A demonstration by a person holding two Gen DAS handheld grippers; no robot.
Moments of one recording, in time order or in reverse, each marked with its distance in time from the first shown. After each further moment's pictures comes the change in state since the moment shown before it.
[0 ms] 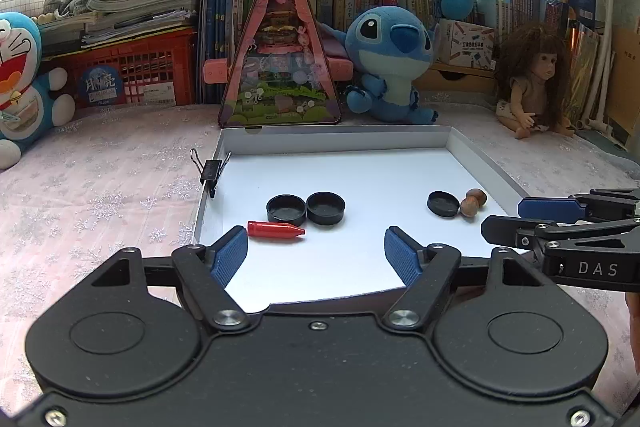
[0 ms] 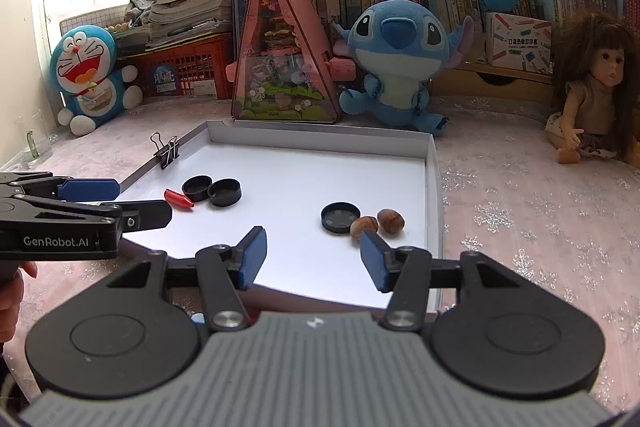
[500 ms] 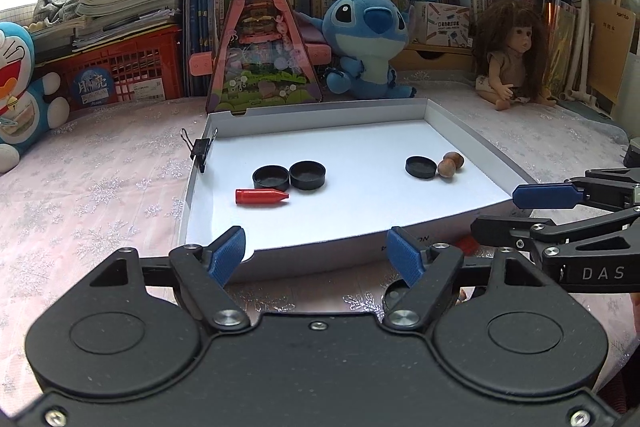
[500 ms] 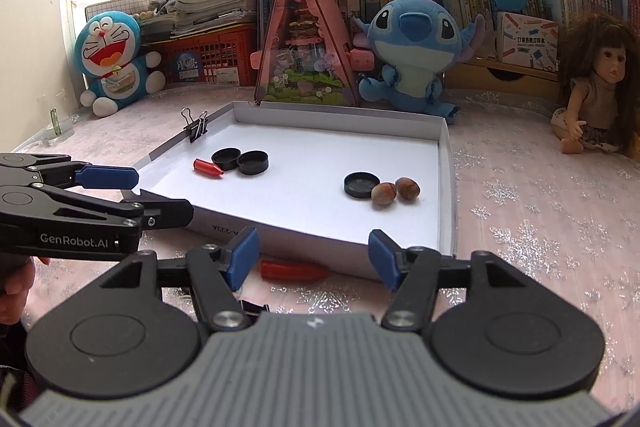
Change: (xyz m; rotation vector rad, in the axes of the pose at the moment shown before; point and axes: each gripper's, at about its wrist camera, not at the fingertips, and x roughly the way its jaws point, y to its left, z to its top) left arm -0.021 -0.011 -0.026 0.063 0.027 -0.024; right arm -0.023 0.013 -0.027 -0.041 0.004 0.026
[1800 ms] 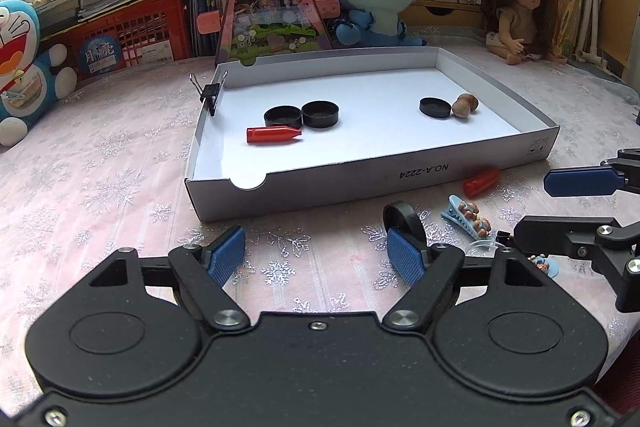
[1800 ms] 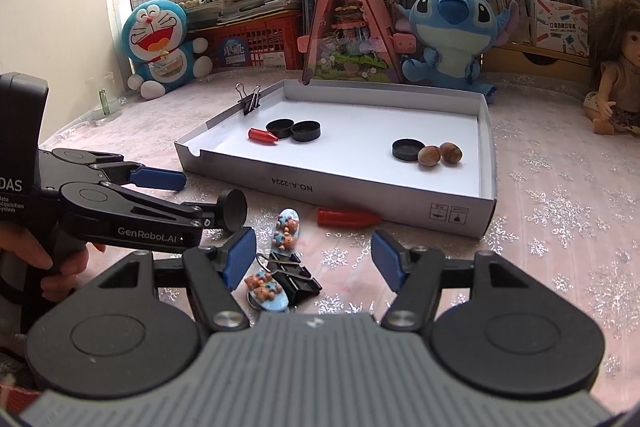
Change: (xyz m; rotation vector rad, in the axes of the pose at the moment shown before) left arm 0.008 0.005 -0.029 0.022 0.093 0.040; right arm -0.020 0.012 -0.027 -0.018 0.025 0.119
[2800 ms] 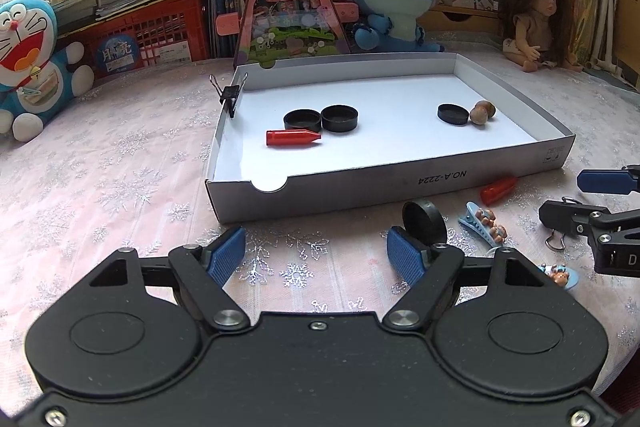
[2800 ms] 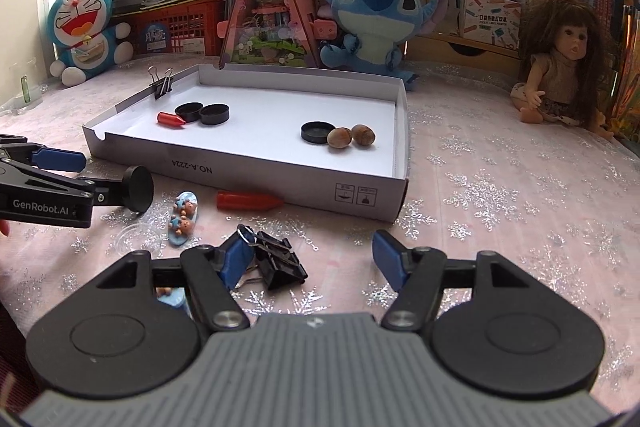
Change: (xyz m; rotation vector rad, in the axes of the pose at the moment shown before) left arm -0.003 0.004 0.000 -0.023 -0.012 0.042; right arm 0.009 -0.018 -0.009 0.015 0.014 -0.252
